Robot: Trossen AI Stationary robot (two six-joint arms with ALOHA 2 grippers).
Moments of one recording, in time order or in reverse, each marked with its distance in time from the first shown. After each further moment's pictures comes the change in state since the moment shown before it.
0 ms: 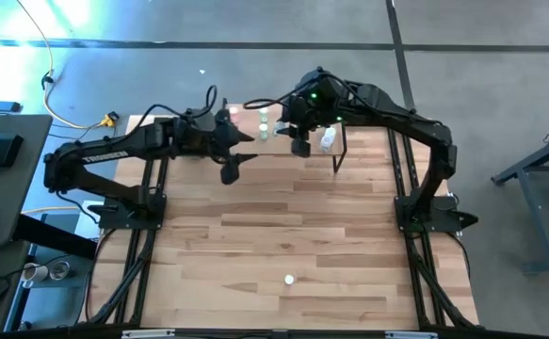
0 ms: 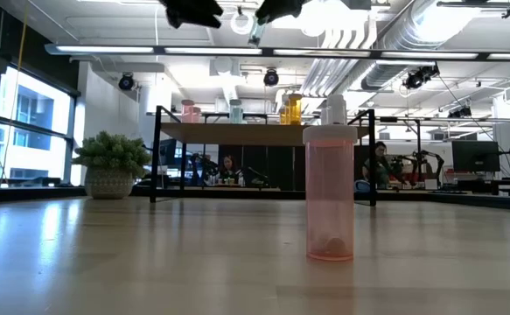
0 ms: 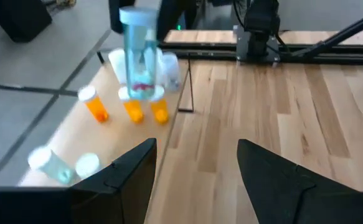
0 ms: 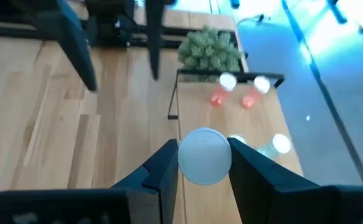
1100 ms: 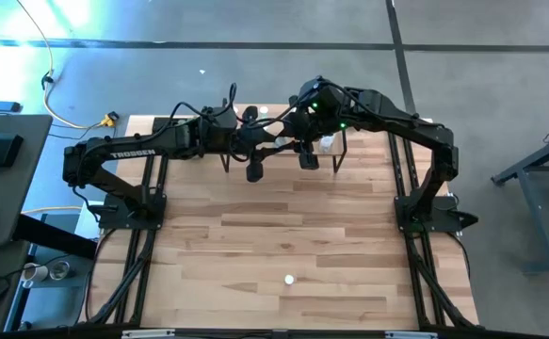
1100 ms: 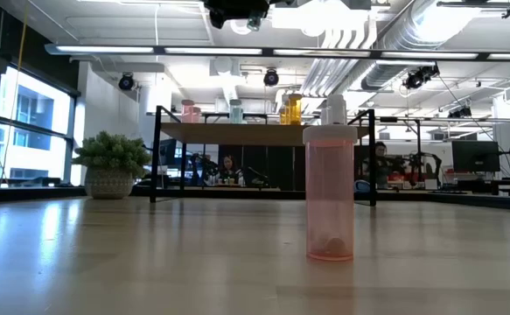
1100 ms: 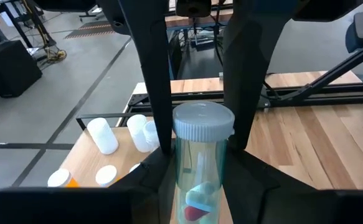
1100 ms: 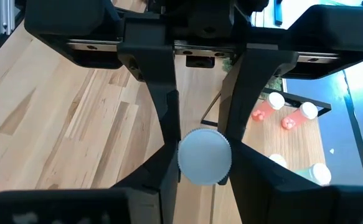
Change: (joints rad) left arm 0.002 0.193 0.048 0.328 0.092 0.072; right arm 0.068 -0.019 -0.001 -0.045 -0.102 -0.133
